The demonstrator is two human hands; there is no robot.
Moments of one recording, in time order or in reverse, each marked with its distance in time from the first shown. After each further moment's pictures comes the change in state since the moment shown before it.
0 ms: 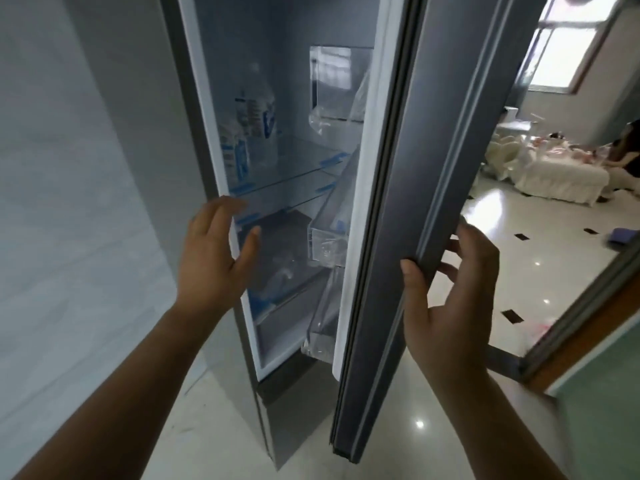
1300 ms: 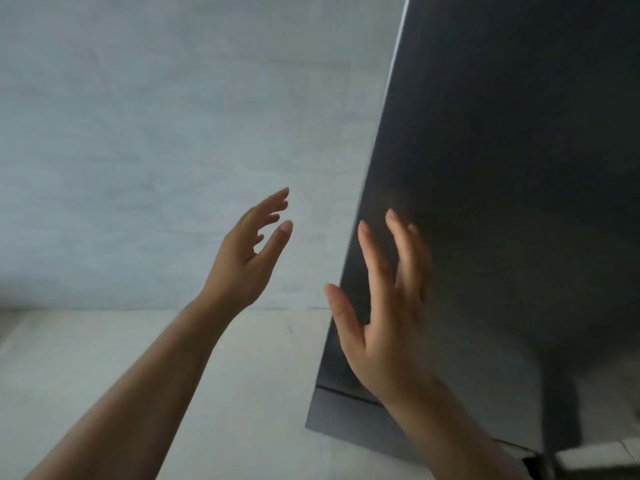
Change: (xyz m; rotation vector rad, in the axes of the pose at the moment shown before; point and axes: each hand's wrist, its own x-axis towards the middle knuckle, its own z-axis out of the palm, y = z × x) left_hand -0.054 -0.016 0.008 0.037 0.384 -0.791; right_hand -0.009 0.022 0.181 0.753 -0.794 -0.427
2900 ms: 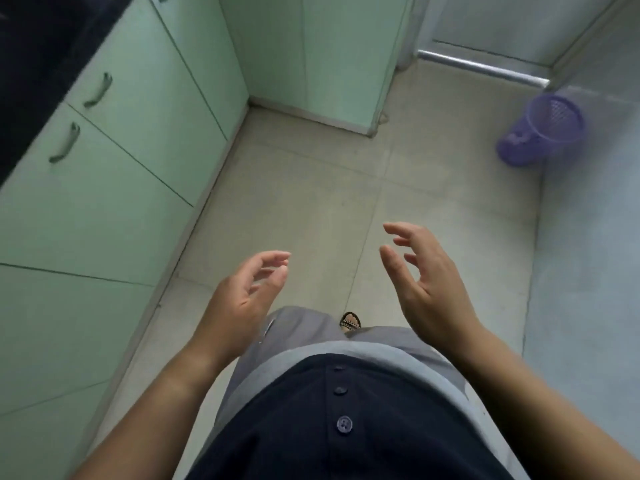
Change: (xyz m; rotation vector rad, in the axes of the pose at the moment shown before) left_hand -0.430 -0.198 -0.493 -0.024 1.587 -1.182; right_hand -0.152 -0.655 0.477 0.985 -1.777 -0.916
